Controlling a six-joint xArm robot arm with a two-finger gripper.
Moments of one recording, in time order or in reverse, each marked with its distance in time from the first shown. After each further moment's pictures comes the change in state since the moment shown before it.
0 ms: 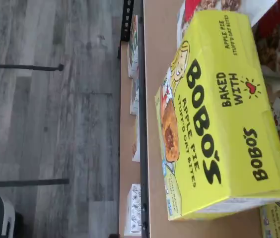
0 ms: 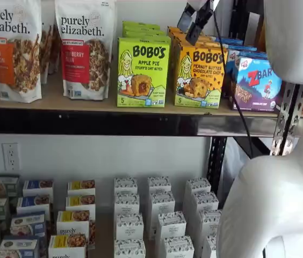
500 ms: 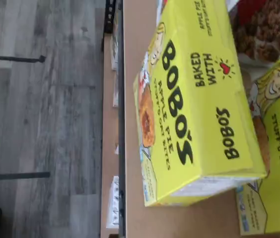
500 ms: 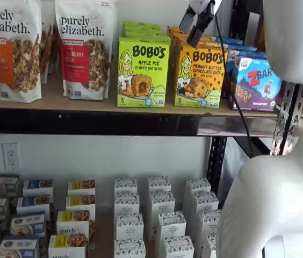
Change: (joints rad) arm -0.015 0.002 0.029 -0.018 -0.071 -0.030
